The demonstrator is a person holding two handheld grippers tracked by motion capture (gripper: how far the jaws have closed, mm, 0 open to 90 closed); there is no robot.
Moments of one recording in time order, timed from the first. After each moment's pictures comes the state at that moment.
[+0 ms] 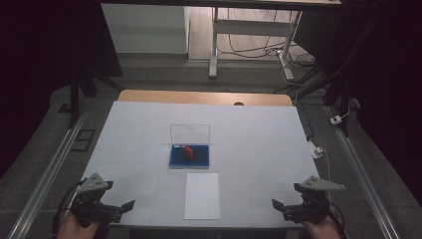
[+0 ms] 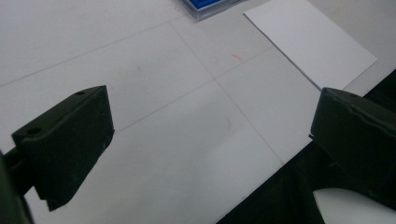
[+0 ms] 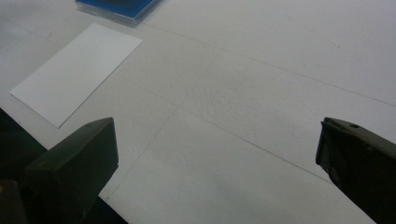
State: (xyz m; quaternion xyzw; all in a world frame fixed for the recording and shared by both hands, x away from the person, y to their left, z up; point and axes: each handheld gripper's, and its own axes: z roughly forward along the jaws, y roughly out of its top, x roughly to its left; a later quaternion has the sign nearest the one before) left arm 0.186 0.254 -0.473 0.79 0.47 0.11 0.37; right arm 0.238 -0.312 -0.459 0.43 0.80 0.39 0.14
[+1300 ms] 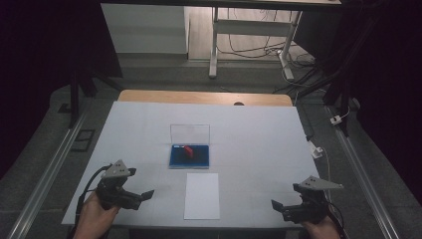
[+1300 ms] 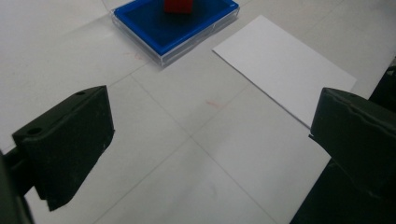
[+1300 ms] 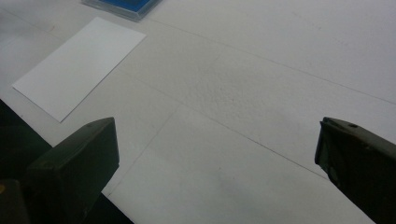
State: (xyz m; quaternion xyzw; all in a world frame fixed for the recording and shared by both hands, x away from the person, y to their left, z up) left arm 0.232 0.219 -0.475 0.82 0.40 0.10 0.40; right arm 0.239 -0.311 -0.460 0.43 0.81 0.38 0.14
